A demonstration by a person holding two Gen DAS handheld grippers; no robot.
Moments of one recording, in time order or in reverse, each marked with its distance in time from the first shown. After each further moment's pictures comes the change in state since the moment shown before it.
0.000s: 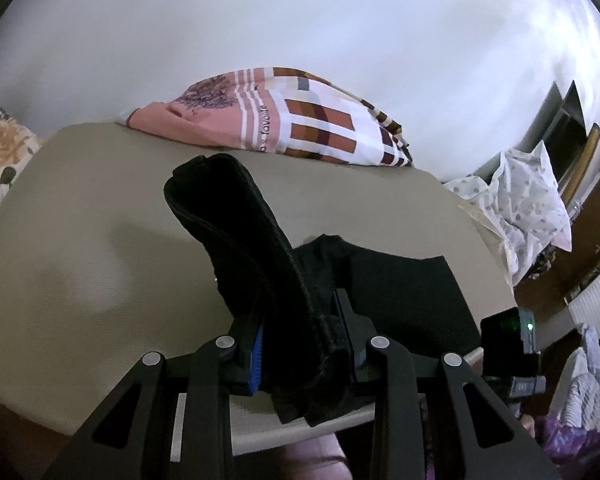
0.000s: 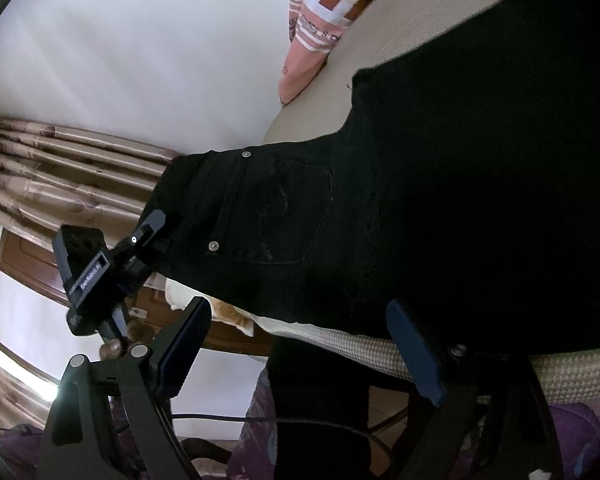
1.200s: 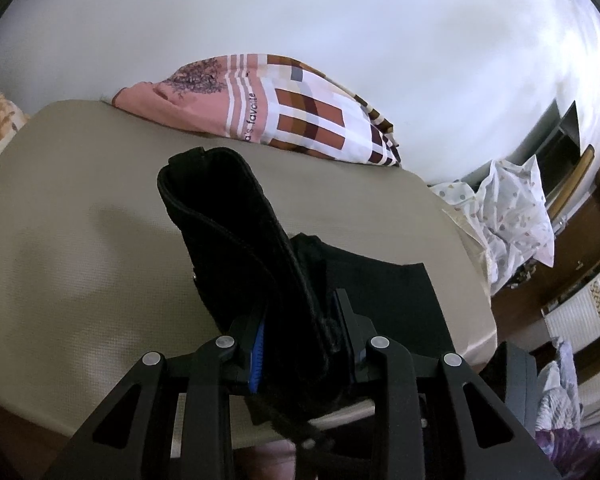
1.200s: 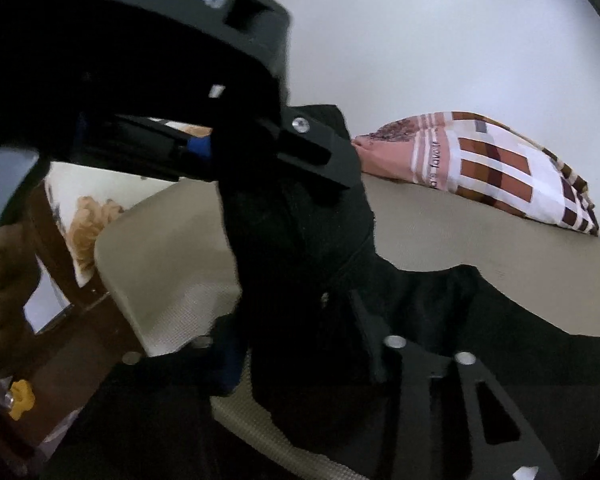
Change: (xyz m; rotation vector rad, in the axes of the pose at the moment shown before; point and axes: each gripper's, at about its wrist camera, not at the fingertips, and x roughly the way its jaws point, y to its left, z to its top) left arm 0.012 -0.008 0.009 -0.085 0.045 -0.069; right arm 0.121 0.162 -0.028 -0.888 -0.145 -0.542
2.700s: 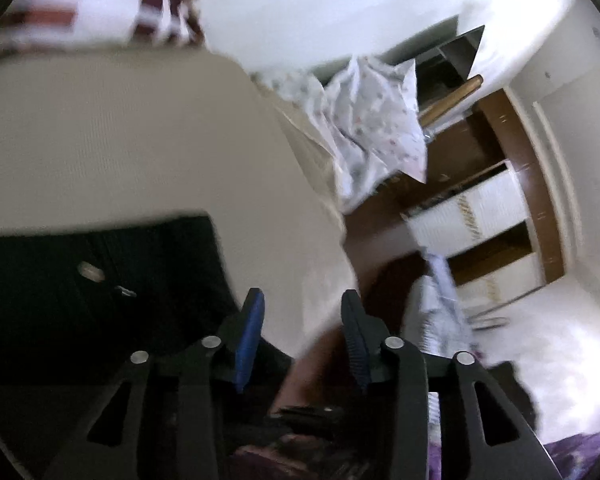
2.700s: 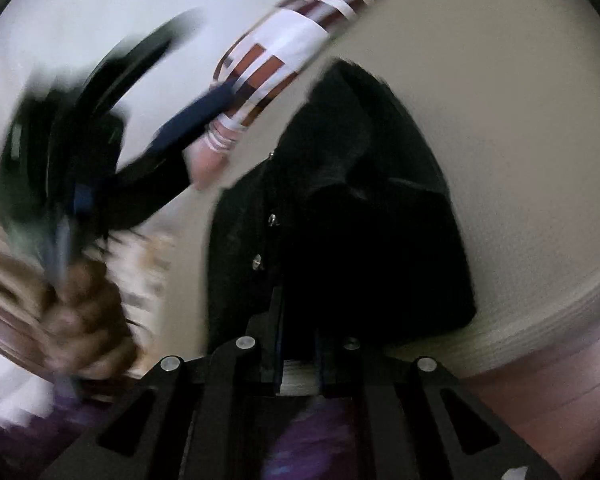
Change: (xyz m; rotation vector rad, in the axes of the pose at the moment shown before) left arm 0.207 -0.219 0.019 0.120 0.362 -0.552; right arm -0.125 -0.260 -0.179 1.035 0.042 0.204
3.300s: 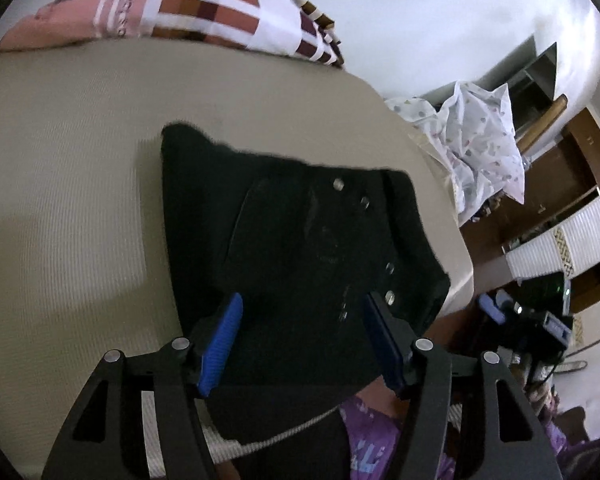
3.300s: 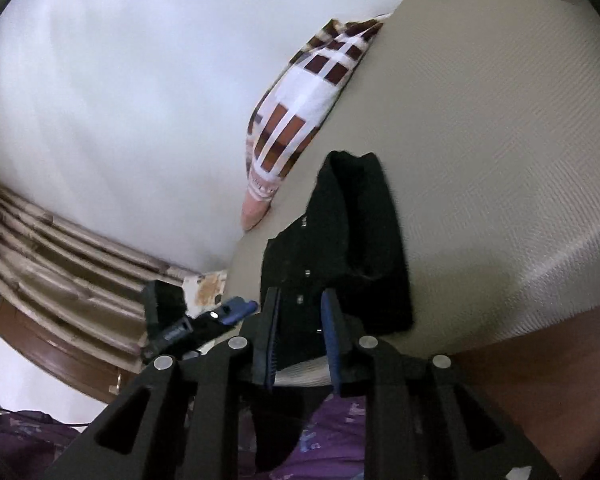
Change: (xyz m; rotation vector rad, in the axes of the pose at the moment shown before) left arm -0.085 0.084 -0.111 -0.104 -0.081 0.363; right arm -0.084 -0.014 0.031 -0.006 -0.090 0.144
